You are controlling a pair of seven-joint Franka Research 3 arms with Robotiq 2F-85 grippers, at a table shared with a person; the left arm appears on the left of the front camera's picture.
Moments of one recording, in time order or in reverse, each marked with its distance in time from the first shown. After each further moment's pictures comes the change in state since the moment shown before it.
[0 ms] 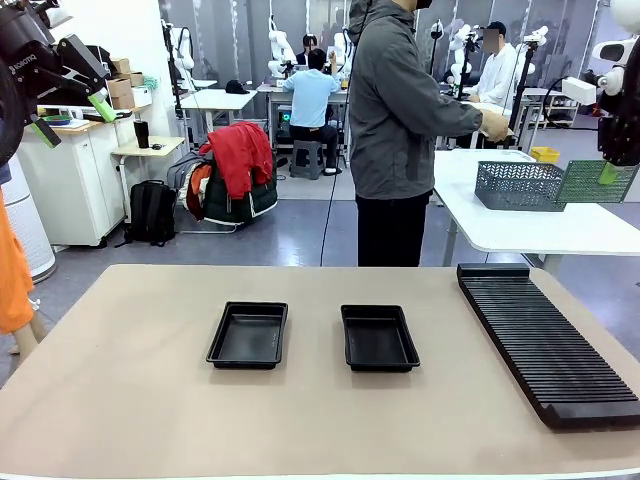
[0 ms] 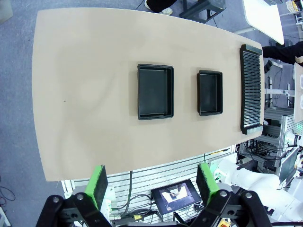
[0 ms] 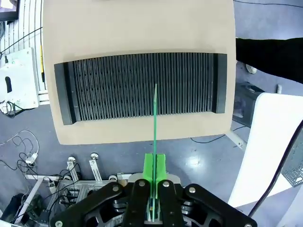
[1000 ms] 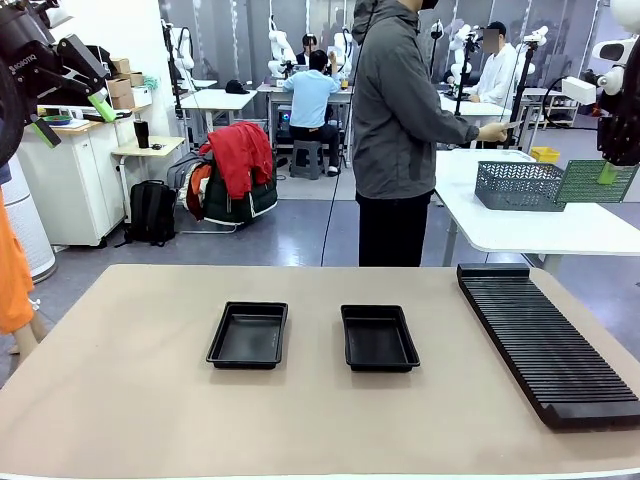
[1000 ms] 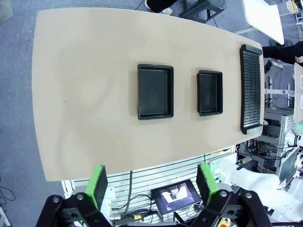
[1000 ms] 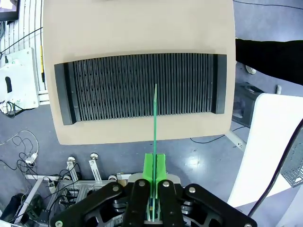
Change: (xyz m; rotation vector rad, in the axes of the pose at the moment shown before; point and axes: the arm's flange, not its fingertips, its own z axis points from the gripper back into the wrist) left arm 0.000 0.000 0.000 0.000 0.000 0.000; right arm 0.001 0.000 0.001 -0.002 -0.001 0.002
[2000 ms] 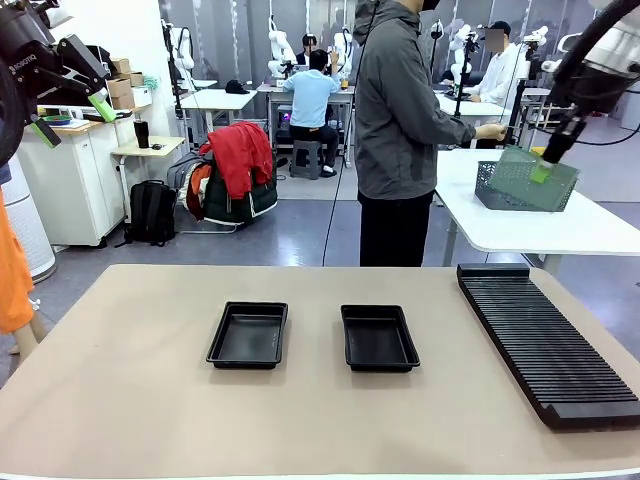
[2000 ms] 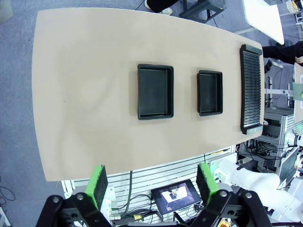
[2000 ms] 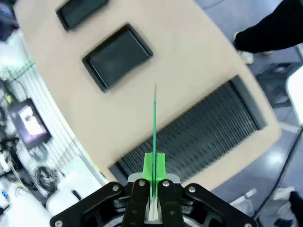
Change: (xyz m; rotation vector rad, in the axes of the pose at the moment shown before) left arm 0.000 0.000 0.000 0.000 0.000 0.000; right arm 0.088 0.004 -0.012 0.140 -0.226 -0.650
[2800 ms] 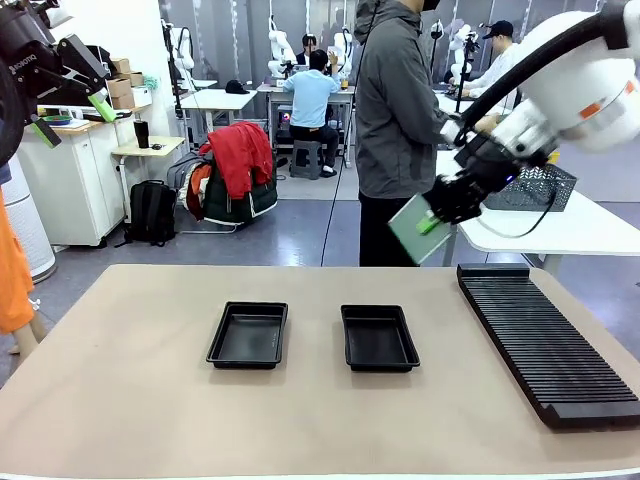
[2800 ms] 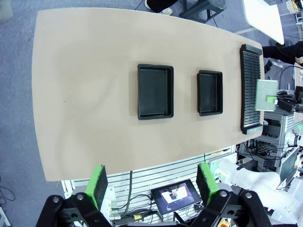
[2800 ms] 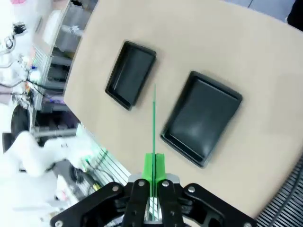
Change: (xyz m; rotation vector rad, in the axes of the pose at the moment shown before) left arm 0.000 0.000 0.000 0.000 0.000 0.000; right arm 0.045 0.072 -0.152 0.359 -0.241 -0.532
